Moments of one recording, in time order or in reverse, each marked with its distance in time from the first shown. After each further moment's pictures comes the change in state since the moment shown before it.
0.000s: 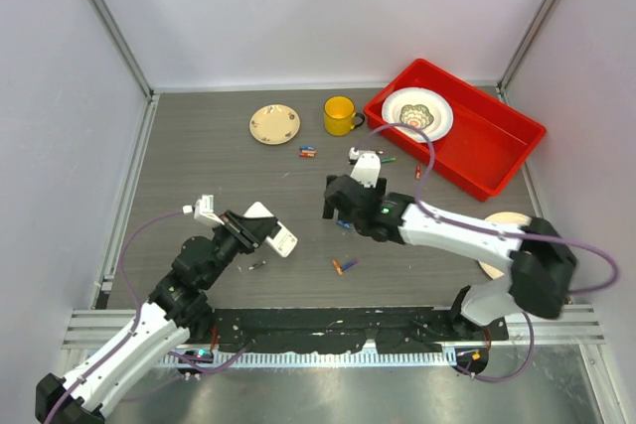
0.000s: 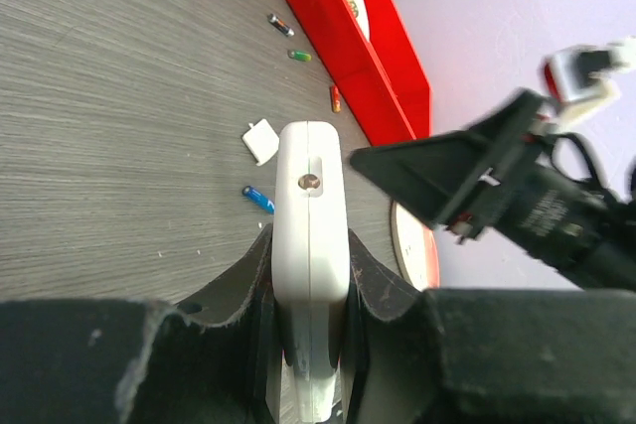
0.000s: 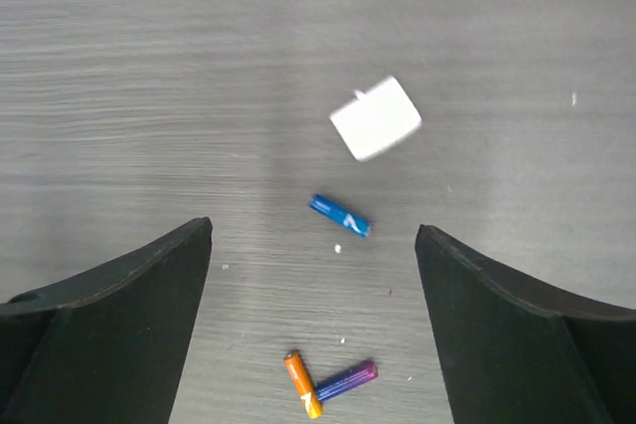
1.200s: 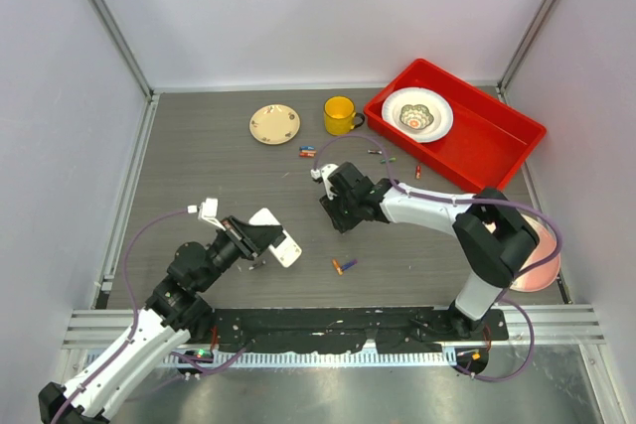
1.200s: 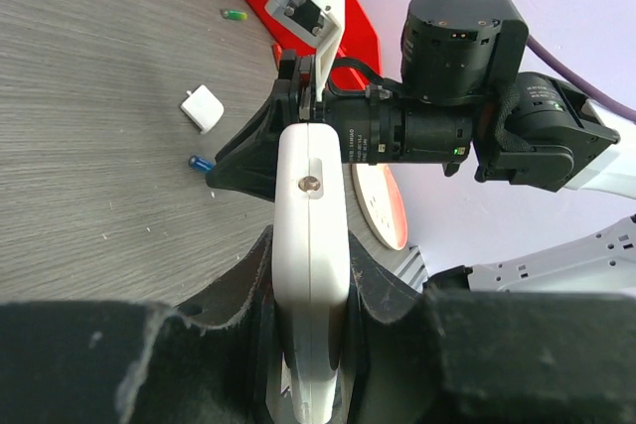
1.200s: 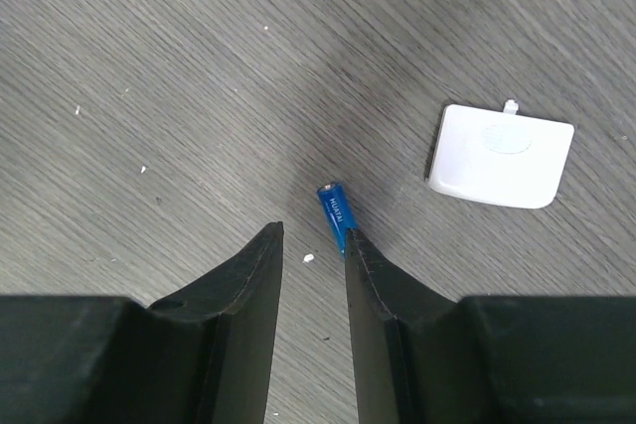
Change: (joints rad) left arm 0.000 -0.109 -0.019 -0.009 0.167 0.025; right arm -0.173 0.166 -0.033 0.175 -0.630 -0.821
